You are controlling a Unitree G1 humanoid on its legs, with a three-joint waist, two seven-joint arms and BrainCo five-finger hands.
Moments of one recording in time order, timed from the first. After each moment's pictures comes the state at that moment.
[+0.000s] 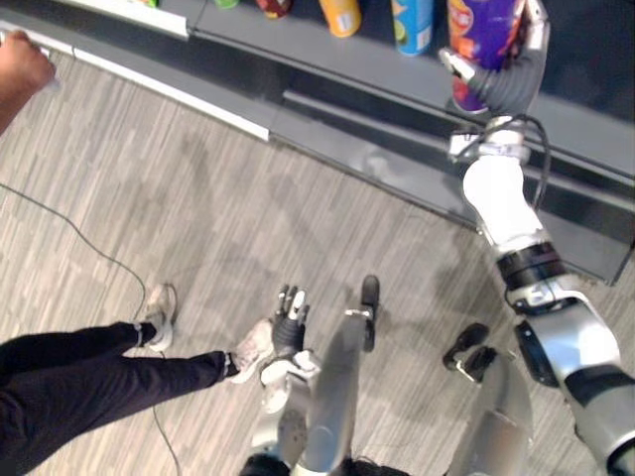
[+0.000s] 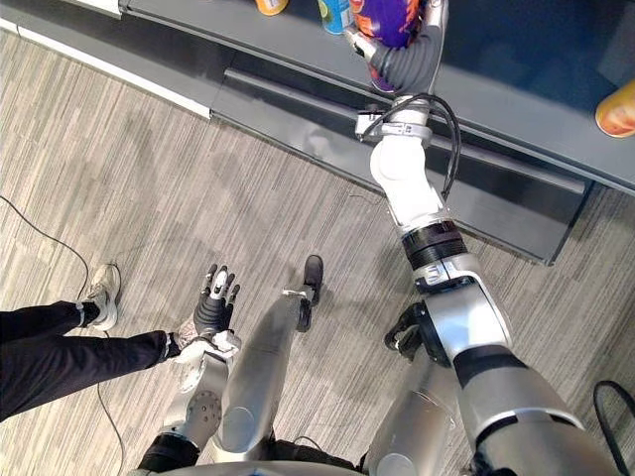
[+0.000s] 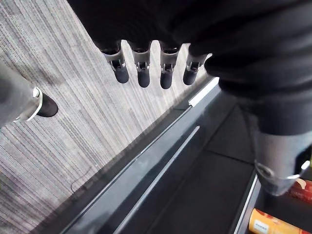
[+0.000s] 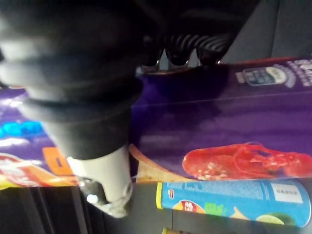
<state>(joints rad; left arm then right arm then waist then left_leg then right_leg) -0.01 -0.01 -0.15 0.36 -0.63 -0.32 0.16 -1.10 -0.36 0.24 0.62 -0.02 -0.40 -0.62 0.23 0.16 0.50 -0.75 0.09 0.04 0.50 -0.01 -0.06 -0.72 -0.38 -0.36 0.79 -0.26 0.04</state>
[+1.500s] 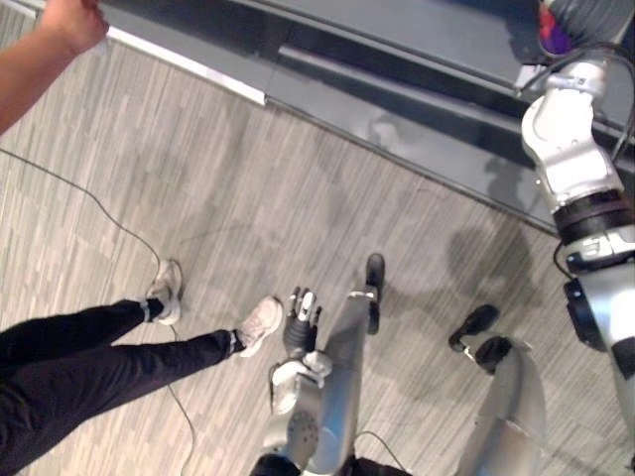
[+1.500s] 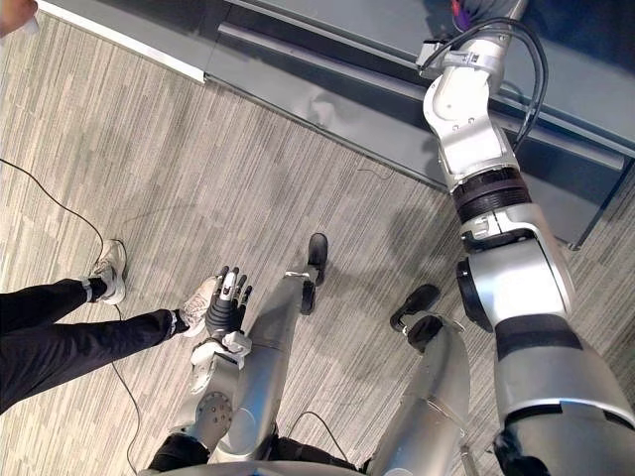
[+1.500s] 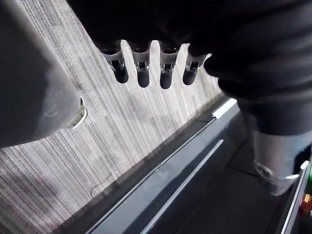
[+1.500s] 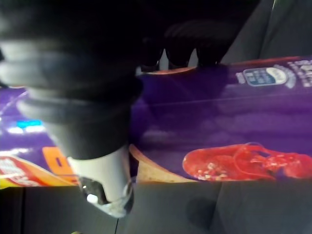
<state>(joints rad) -0.01 -0.05 -0.20 0.37 -0.69 -0.32 0.14 -1.31 -0.57 0.32 0.82 0.06 -0.33 -0.75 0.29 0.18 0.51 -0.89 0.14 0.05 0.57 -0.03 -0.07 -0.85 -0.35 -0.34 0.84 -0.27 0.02</state>
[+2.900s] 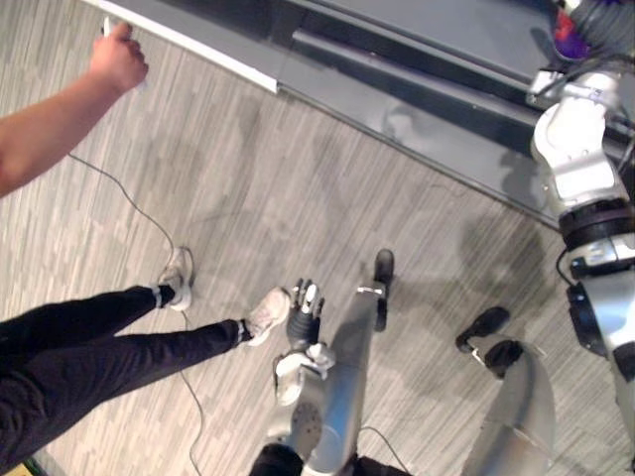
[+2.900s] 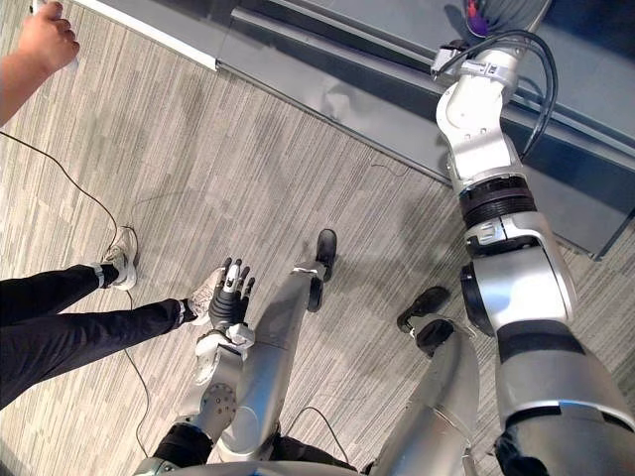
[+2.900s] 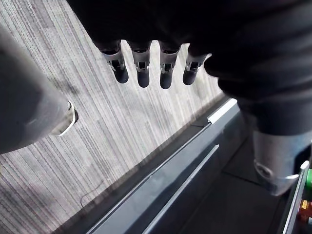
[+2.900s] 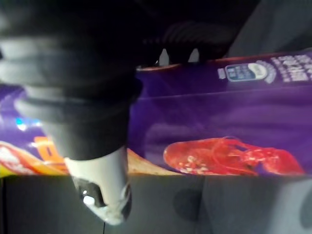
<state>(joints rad) -0.06 -0.04 -0.22 0.40 -0.69 -0.36 0.15 -1.26 -0.58 0.26 0.84 0.09 -0.42 -0.75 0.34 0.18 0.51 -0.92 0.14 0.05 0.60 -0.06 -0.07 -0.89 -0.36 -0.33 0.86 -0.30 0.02</state>
